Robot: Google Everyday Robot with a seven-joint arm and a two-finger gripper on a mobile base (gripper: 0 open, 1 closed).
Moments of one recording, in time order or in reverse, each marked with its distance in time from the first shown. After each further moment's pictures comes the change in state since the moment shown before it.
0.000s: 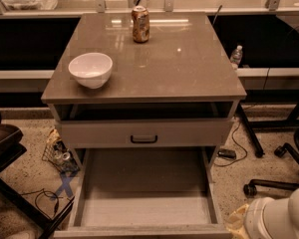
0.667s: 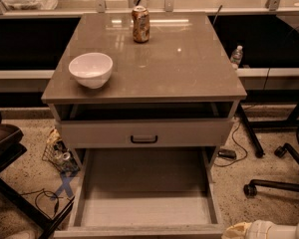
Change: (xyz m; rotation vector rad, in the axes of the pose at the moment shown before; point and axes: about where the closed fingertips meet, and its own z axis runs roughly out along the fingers) arm 0.054 0.002 0.089 -0.036 -0.206 -0.001
